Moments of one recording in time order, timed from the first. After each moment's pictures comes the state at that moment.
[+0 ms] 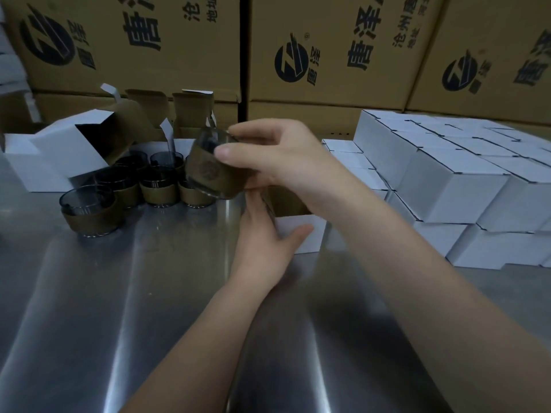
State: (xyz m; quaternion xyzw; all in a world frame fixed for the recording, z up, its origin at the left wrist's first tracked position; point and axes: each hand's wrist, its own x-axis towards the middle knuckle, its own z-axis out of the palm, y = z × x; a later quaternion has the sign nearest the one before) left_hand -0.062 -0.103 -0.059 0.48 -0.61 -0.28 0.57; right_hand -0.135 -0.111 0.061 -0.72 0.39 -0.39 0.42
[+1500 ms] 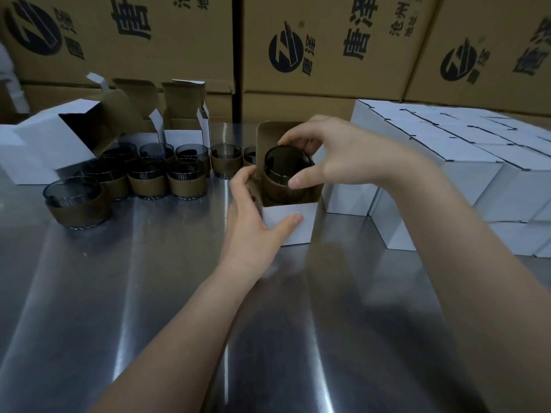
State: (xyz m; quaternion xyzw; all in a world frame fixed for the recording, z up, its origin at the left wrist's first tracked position) left_hand -0.057 -0.108 -0.069 0.46 -0.63 -0.27 0.57; right_hand -0.206 -0.134 0.072 -0.86 0.46 -0.18 0.12
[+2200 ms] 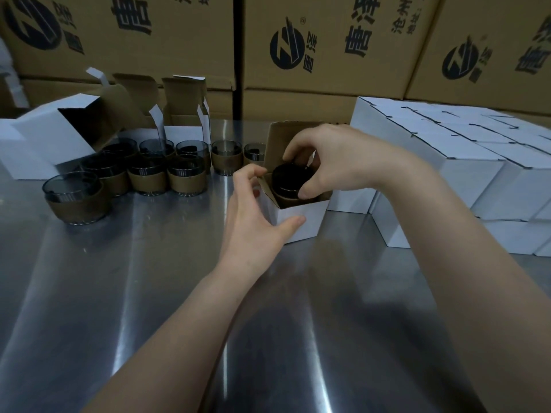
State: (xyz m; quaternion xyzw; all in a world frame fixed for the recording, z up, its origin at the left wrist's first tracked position) left_hand -0.059 -0.105 -0.067 0.47 -0.64 -0.21 0.56; right_hand -0.200 -0.134 0.067 -0.85 0.52 -0.09 0.02
